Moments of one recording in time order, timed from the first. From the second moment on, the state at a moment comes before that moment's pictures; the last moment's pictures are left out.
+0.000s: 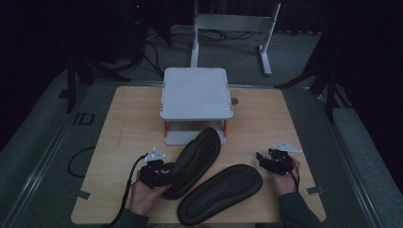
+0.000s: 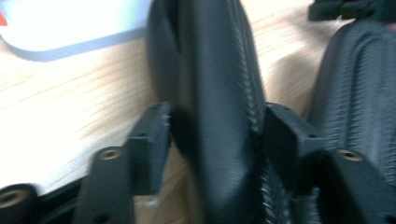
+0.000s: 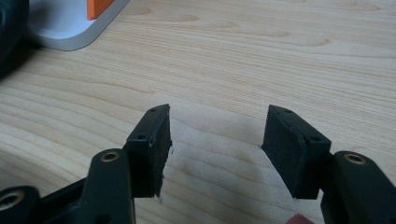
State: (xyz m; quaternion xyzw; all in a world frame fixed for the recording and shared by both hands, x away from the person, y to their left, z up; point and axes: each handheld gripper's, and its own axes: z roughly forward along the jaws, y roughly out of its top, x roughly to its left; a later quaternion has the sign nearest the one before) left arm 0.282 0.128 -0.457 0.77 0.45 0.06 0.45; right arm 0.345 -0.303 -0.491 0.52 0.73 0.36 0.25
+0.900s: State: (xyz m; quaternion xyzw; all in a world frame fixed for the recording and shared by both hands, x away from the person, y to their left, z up) left arm 0.254 0.144 -0.427 0.79 0.42 0.21 0.39; right arm 0.345 -0.303 -0.491 0.52 0.73 0.36 0.25
